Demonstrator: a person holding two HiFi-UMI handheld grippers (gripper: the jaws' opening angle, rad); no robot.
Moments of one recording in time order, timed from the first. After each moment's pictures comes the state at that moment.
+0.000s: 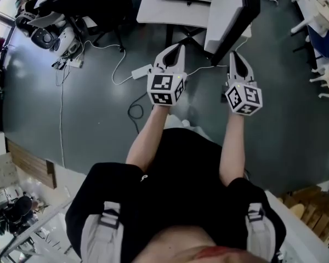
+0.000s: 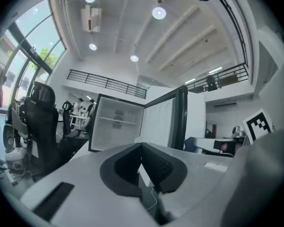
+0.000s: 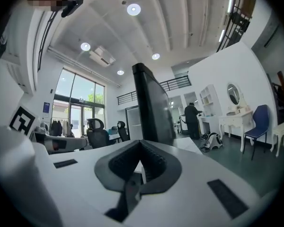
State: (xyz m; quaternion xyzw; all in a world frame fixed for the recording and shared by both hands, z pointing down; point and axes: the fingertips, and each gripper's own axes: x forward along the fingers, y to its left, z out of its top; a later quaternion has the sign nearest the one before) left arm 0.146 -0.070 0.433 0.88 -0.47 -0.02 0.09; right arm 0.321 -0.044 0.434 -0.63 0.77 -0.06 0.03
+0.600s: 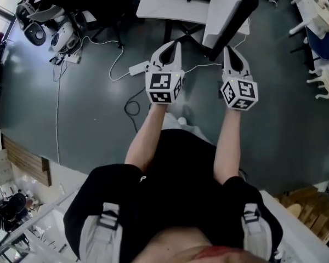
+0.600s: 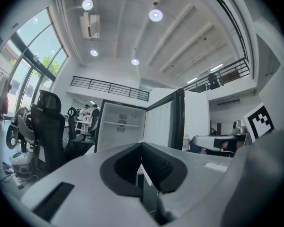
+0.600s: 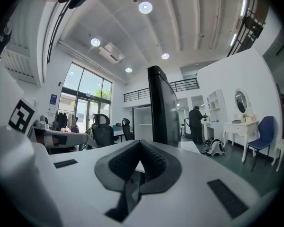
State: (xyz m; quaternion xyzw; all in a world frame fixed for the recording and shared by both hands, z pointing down) left arm 0.127 -0.043 0.435 0.86 -0.50 -0.02 0.07; right arm 0.292 -0.027 0.431 -0.61 0.79 -0.03 -0.01
